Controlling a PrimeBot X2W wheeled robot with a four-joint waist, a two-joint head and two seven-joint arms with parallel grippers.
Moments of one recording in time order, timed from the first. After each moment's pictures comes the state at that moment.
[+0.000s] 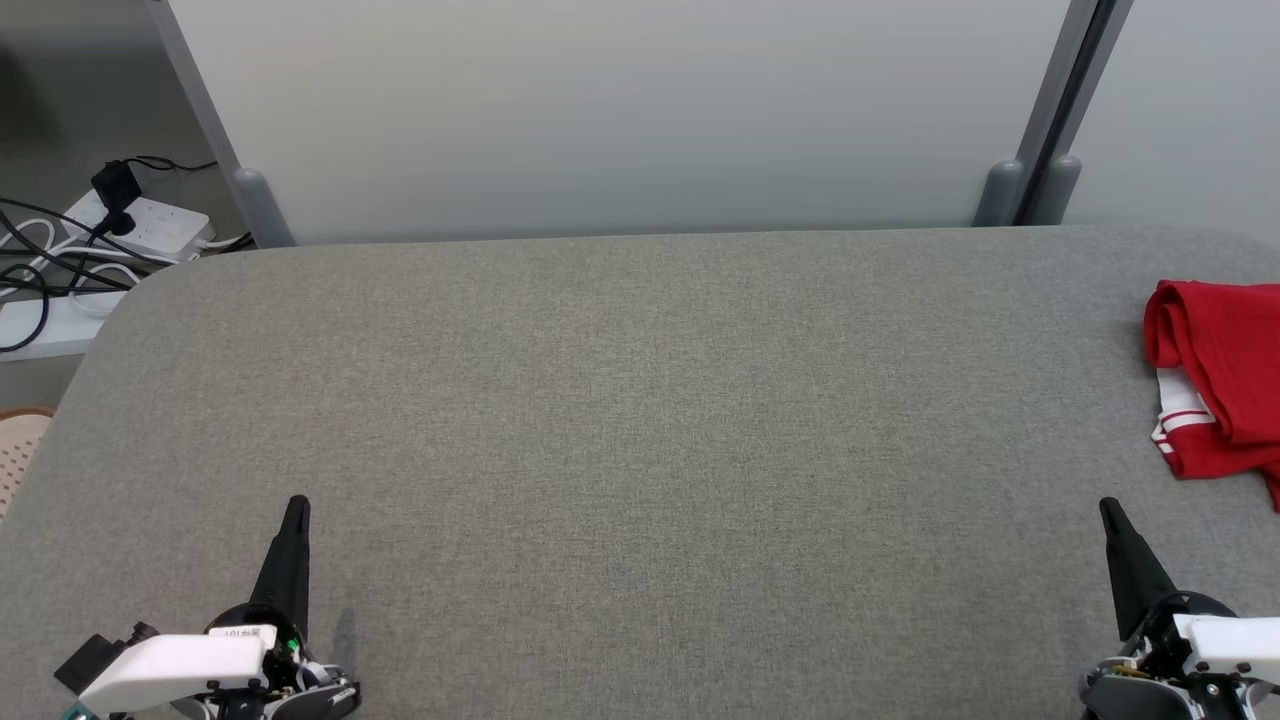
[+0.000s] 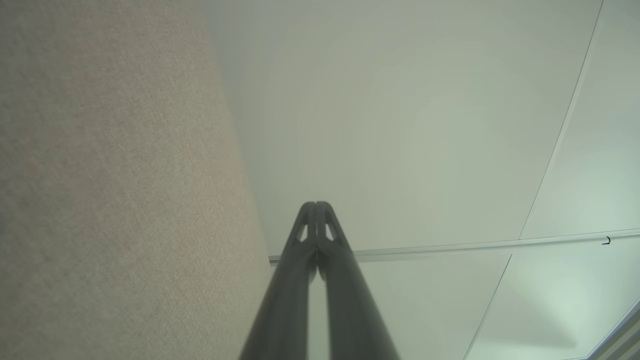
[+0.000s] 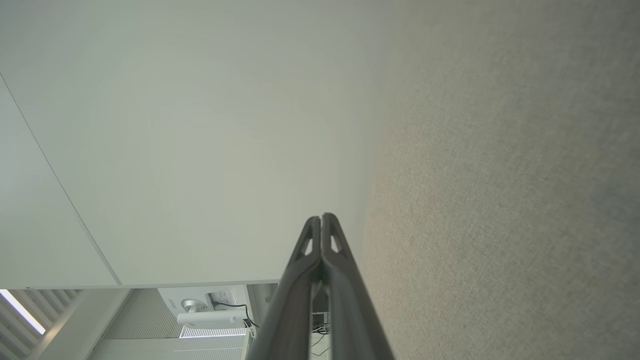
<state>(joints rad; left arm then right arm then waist) -0.05 0.04 0.08 0.27 -1.61 -0.12 0.11 -0.06 -0.04 -0.13 0.27 1.60 0.13 0.11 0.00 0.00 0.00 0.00</state>
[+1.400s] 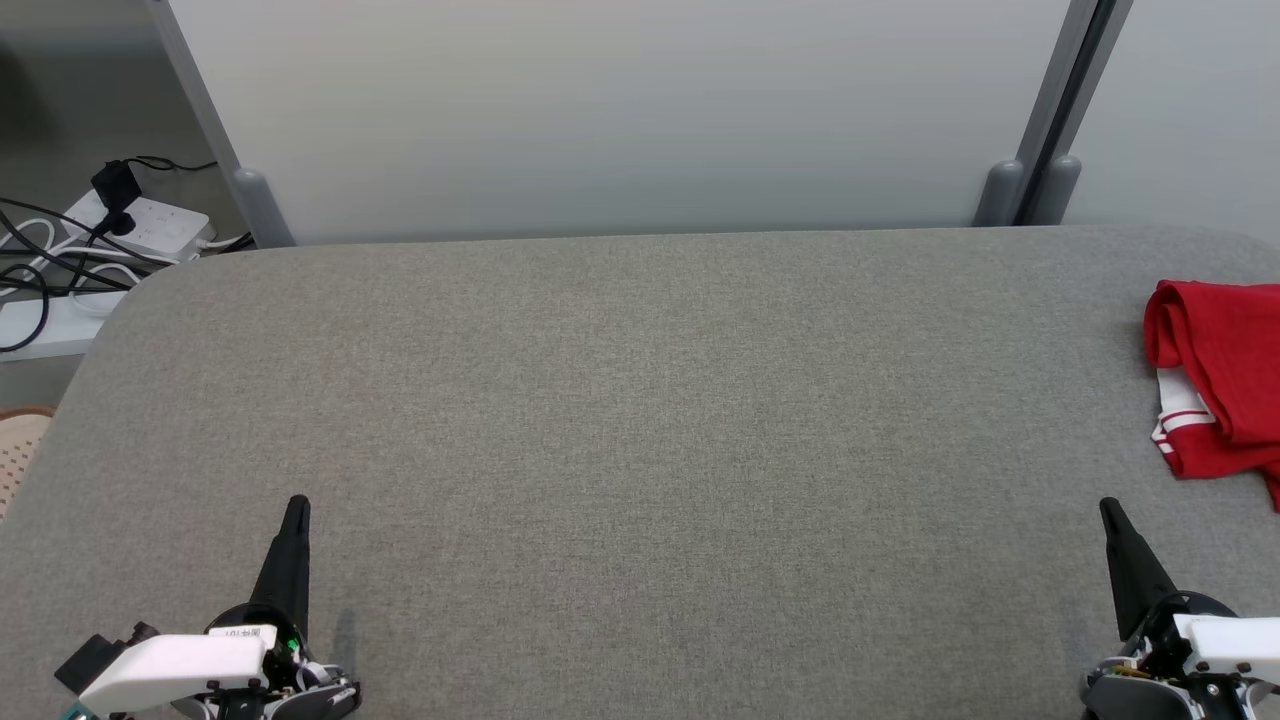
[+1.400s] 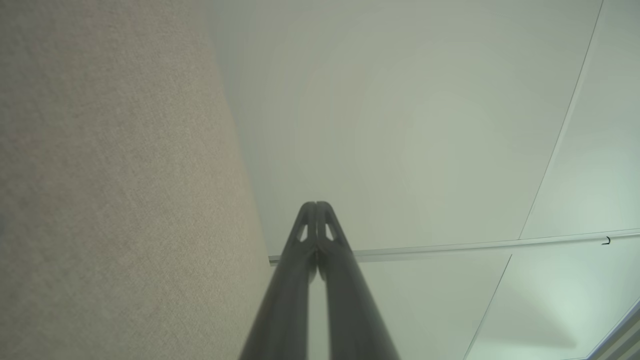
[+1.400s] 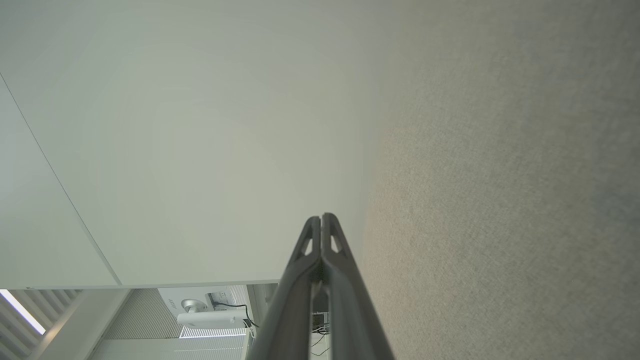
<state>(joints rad) -0.05 0.04 0.08 0.27 -1.61 -0.12 0.11 -0.06 -0.04 -0.13 0.27 1.60 0.13 0.11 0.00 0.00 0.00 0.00</state>
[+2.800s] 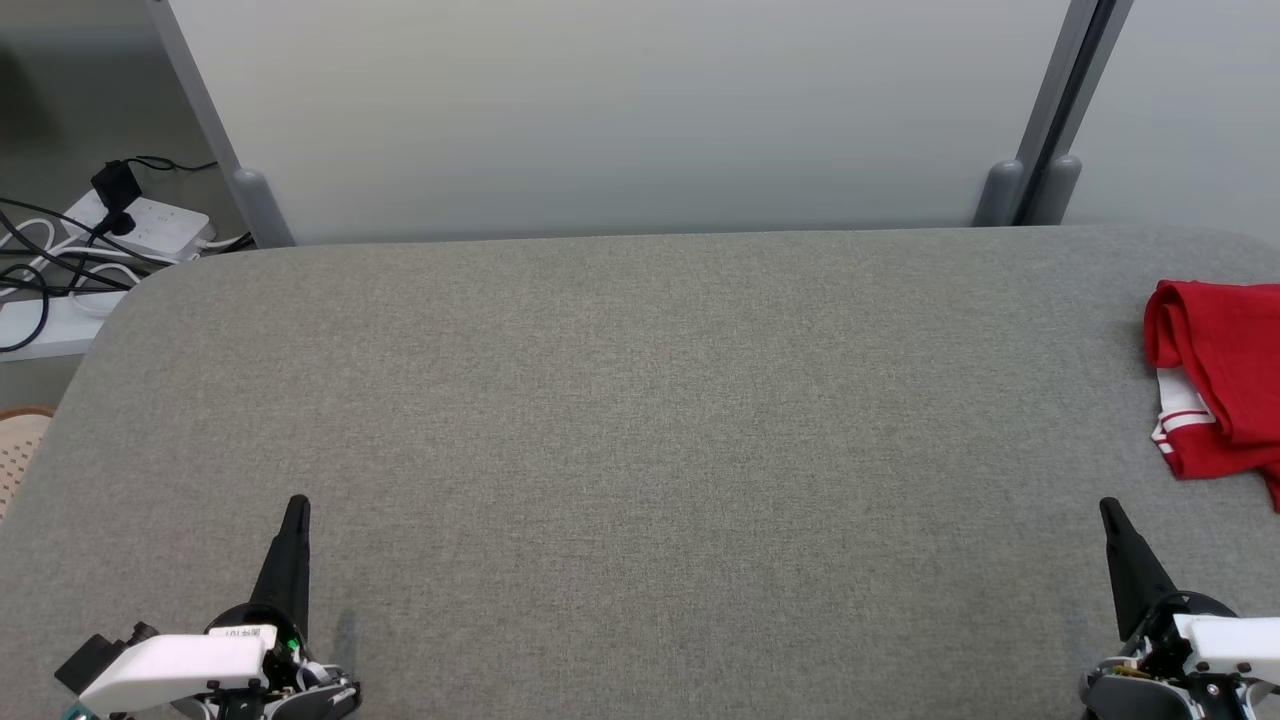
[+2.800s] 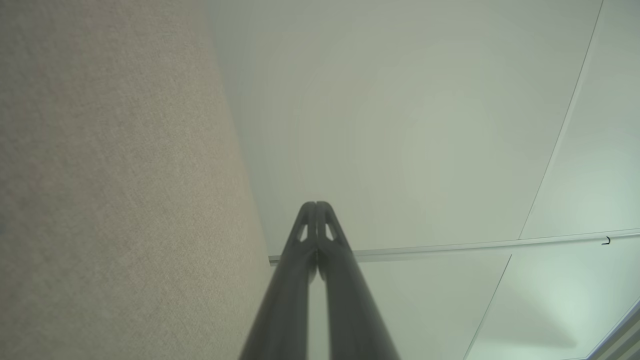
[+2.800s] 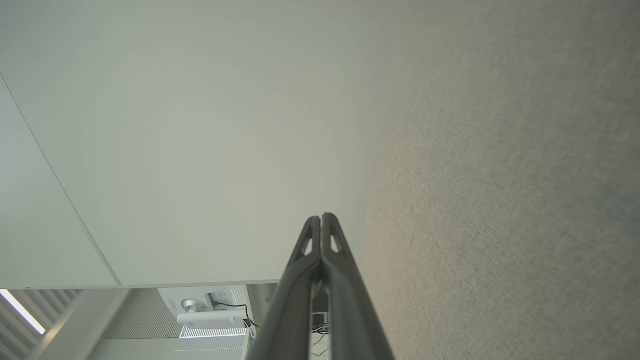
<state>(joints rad) -0.05 0.04 0.08 0.27 -1.61 -0.12 0.11 -0.06 -0.04 -0.13 0.27 1.60 0.13 0.11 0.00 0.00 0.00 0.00</state>
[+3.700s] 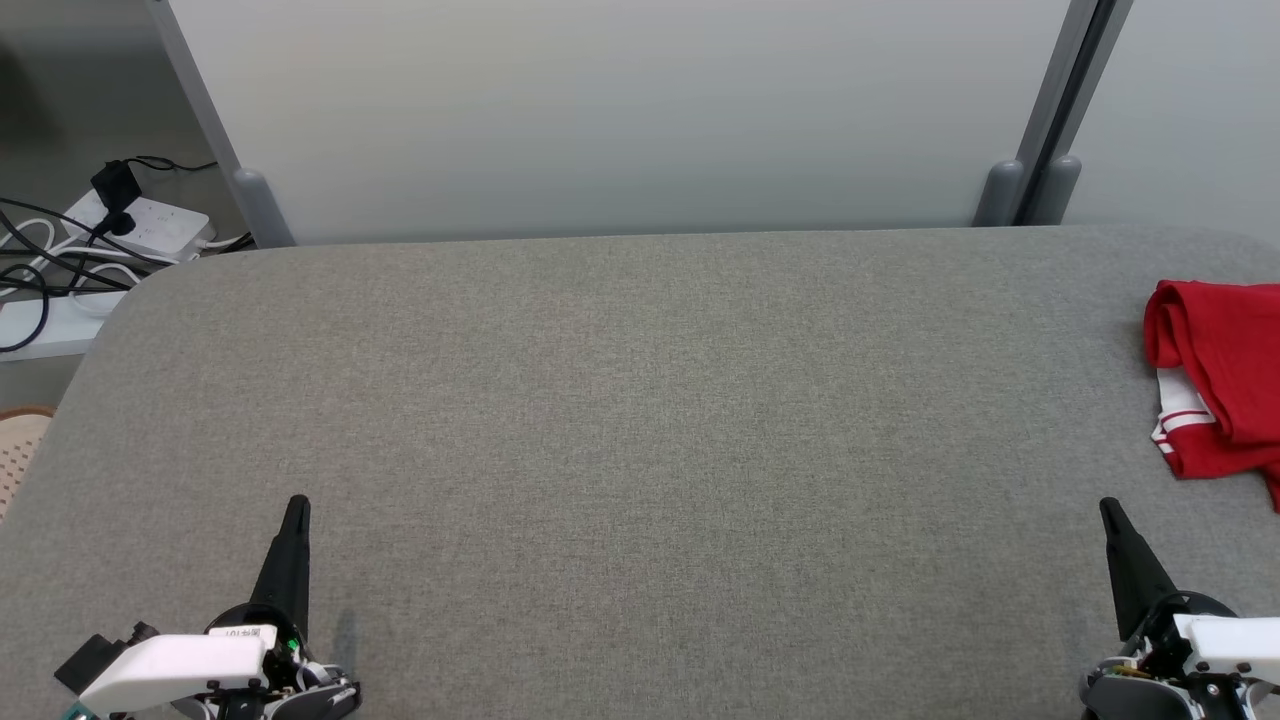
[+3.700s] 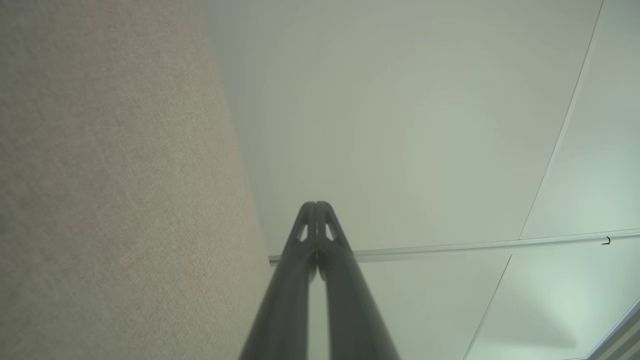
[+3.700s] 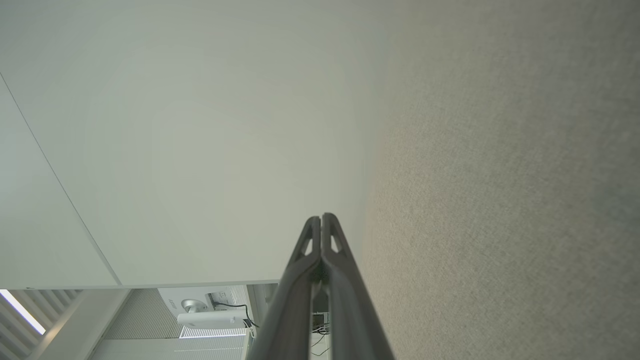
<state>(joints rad) -0.05 0.04 0.08 0.27 -1.61 -0.12 0.11 -0.06 -0.04 -0.13 0.27 1.60 0.13 0.11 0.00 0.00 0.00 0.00</state>
